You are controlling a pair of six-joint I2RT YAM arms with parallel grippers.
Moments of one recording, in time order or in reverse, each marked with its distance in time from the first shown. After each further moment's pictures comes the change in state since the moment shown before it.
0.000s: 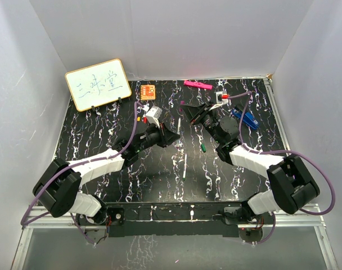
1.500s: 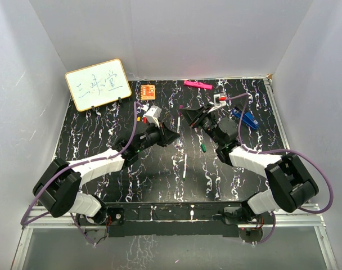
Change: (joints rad) left arm -0.002 0.000 0.000 0.013 -0.024 -0.001; right arm 0.000 0.016 -0.026 -0.008 -0.029 0.008
